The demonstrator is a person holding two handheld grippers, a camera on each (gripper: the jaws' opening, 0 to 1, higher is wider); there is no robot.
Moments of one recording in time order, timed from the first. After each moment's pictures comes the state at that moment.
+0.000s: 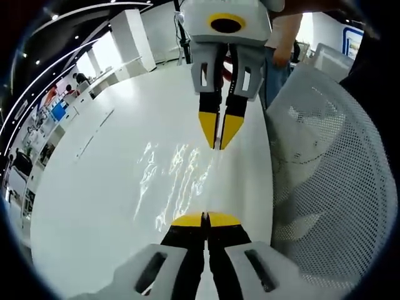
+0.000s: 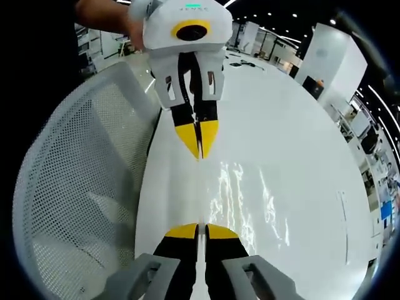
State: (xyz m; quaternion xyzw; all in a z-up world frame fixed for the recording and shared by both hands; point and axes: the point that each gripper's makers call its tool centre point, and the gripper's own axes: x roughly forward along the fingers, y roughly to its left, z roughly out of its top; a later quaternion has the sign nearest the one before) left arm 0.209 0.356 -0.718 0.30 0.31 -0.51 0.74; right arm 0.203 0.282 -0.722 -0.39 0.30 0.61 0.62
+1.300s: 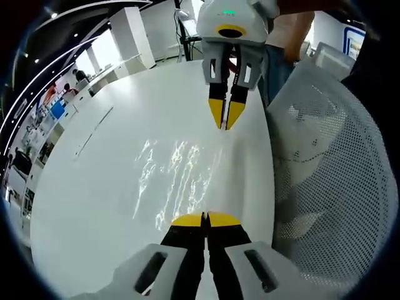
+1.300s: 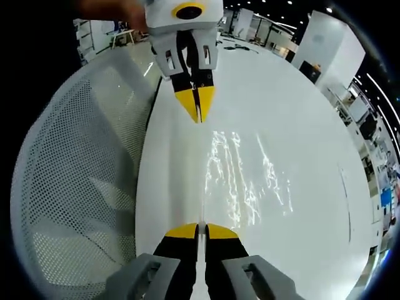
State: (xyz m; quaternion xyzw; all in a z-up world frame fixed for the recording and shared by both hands) left arm 0.210 0.355 -0.720 0.31 0.31 -0.51 0.74; right arm 0.203 0.240 -0.734 -0.41 0.35 0.58 0.61
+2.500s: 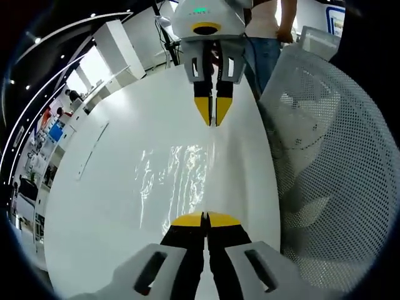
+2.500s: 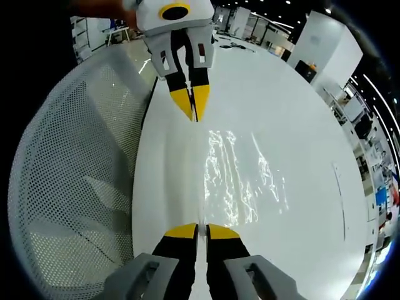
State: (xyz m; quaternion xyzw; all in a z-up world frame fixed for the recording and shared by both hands) left arm 0.208 0.354 -0.721 0.36 0.27 -0.53 0.72; right arm 0.206 0.241 -0.729 -0.42 0.33 0.57 0.63
